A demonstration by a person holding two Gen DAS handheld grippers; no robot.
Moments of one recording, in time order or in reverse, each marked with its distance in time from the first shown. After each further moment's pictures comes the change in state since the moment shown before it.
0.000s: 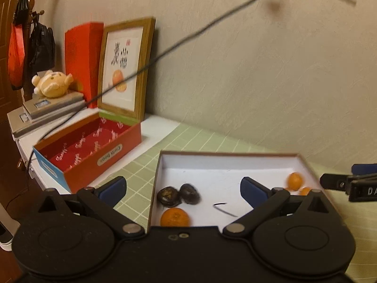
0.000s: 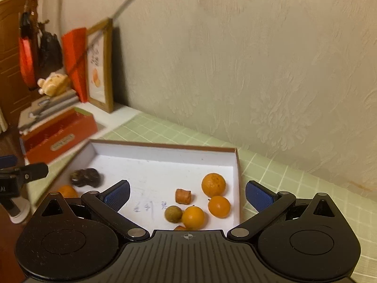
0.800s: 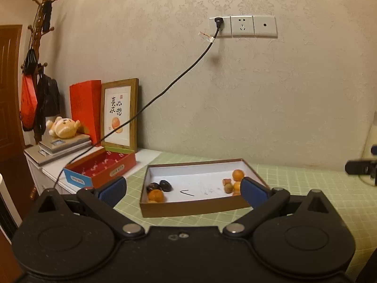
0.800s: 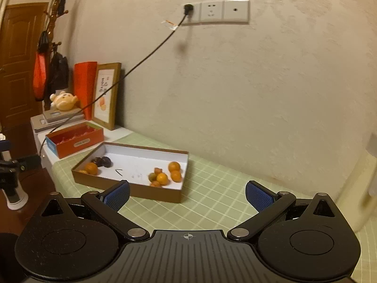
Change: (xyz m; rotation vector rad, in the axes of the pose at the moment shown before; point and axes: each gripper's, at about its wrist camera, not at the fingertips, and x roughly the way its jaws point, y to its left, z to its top) left arm -0.191 -0.052 -0.066 0.099 -0.203 -0.031; right arm -0.251 0.007 -0.096 -0.054 -0.178 -0.129
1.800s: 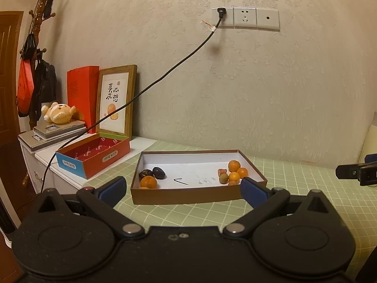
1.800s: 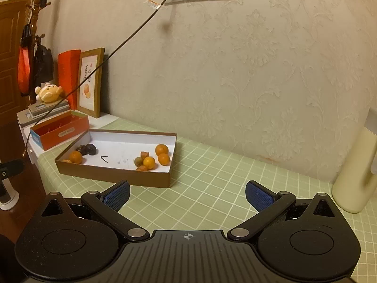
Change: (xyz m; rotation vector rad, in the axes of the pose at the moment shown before) left arm 0.006 0.001 -0.024 -0.037 0.031 -0.023; right arm 0.025 -0.015 -0.015 0.047 0.073 -0.048
